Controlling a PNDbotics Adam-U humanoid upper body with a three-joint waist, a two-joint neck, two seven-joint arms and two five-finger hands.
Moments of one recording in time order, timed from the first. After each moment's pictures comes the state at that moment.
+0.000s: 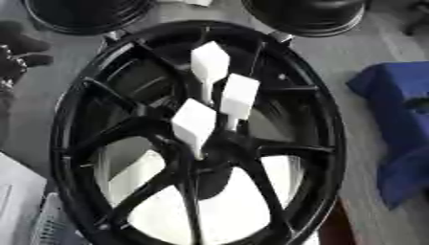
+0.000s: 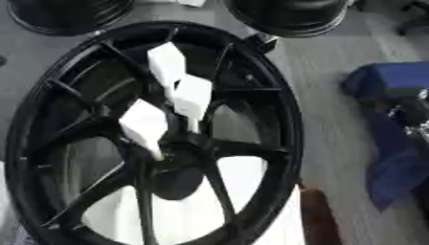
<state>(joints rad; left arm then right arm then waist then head) -0.37 0.35 0.04 -1.98 0.28 0.02 0.04 -0.08 -0.40 -0.29 -1.98 -0.31 -0.13 0.44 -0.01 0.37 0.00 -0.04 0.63</state>
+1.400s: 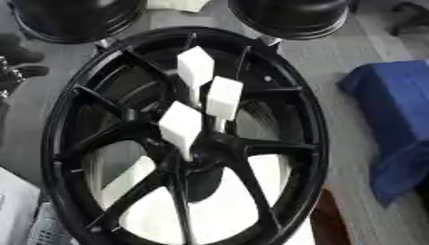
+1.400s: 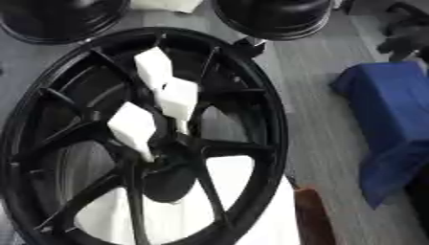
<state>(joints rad) -0.29 0.38 0.06 -1.98 0.28 0.01 0.06 -0.26 -0.93 -0.20 -1.86 -0.53 -0.45 0.41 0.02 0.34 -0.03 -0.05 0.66</state>
